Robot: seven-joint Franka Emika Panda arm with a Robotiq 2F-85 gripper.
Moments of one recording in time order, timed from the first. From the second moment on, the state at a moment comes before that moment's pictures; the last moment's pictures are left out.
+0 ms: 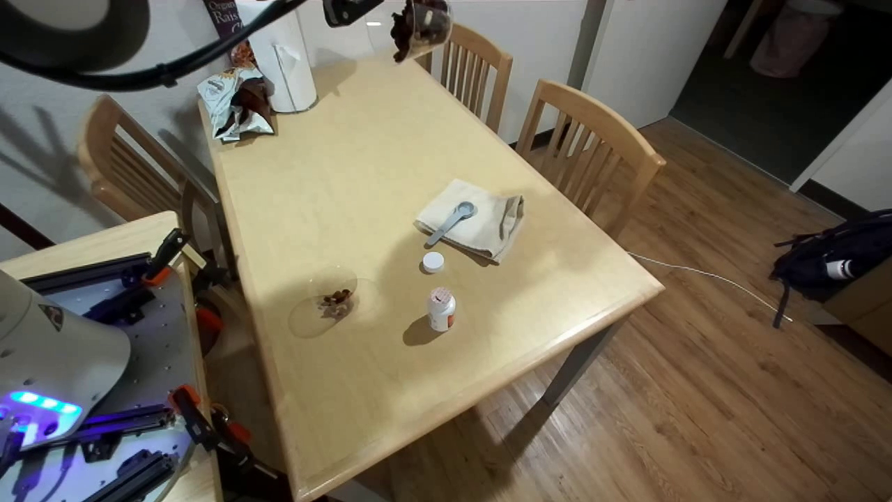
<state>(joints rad) 0.44 -0.45 -0.65 -2.77 -0.63 3.45 -1.71</state>
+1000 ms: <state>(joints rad) 0.69 -0.50 -0.88 -2.77 -0.68 3.45 -1.72</state>
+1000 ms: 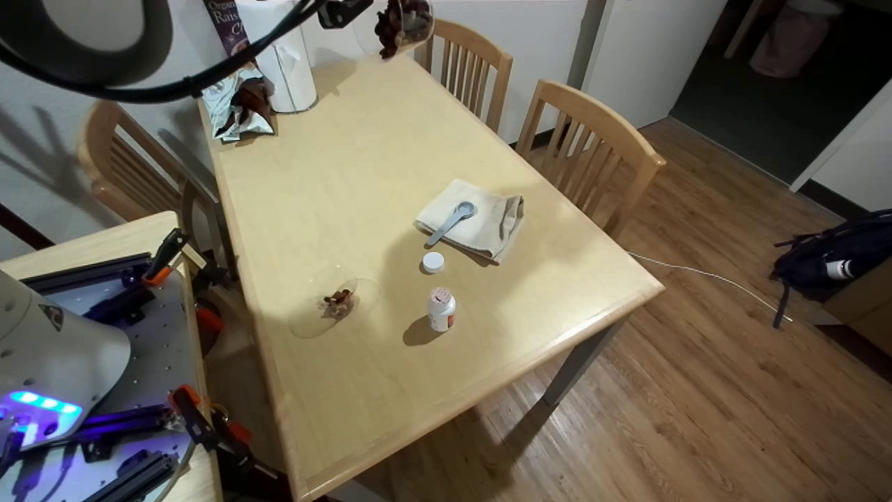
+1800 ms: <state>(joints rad) 0.78 -0.63 -1.01 -2.76 -0.68 3.45 -1.77</state>
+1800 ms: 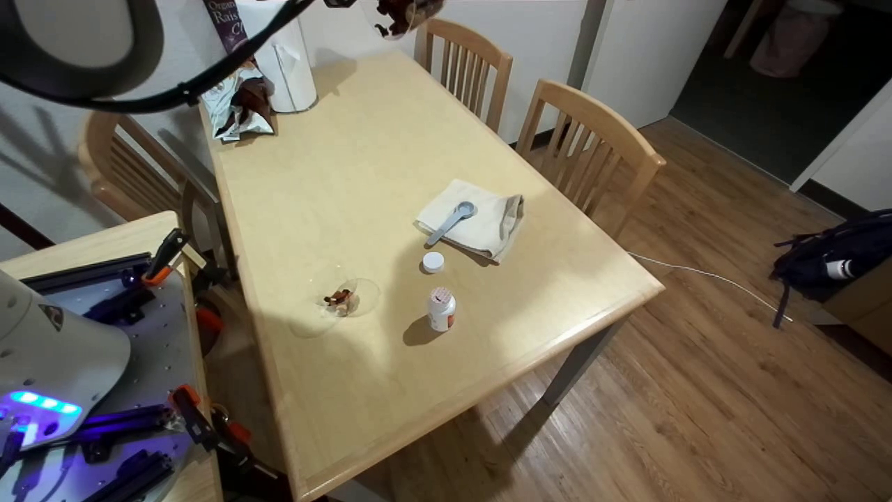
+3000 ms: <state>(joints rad) 0.93 -0.66 -1.07 -2.71 -0.69 3.45 -1.78</state>
